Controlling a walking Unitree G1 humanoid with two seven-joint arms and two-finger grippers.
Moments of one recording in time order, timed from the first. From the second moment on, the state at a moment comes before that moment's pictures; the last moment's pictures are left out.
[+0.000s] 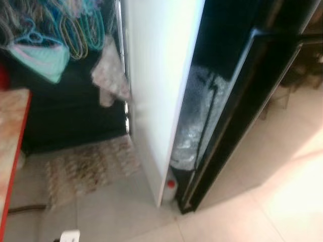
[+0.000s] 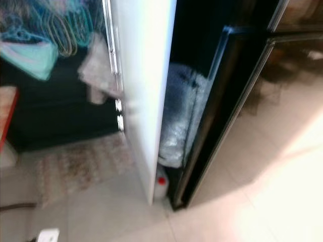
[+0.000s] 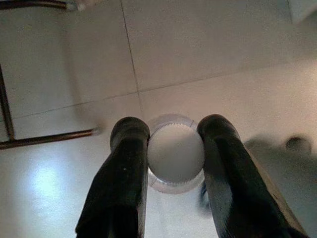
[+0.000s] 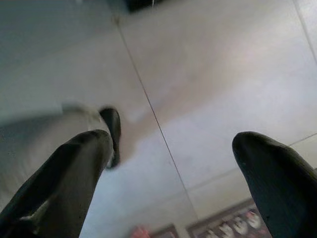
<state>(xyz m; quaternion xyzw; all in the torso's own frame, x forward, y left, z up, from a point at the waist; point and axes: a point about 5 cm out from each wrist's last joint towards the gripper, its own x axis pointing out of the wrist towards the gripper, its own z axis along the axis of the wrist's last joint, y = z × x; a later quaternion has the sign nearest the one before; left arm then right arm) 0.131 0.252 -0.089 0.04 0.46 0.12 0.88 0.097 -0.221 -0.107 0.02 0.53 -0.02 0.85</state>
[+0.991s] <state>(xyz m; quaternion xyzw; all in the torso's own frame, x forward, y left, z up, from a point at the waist) 0.125 0.257 -0.089 0.06 0.47 0.11 0.87 0.096 -0.215 -0.109 0.02 0.53 -0.02 0.85</state>
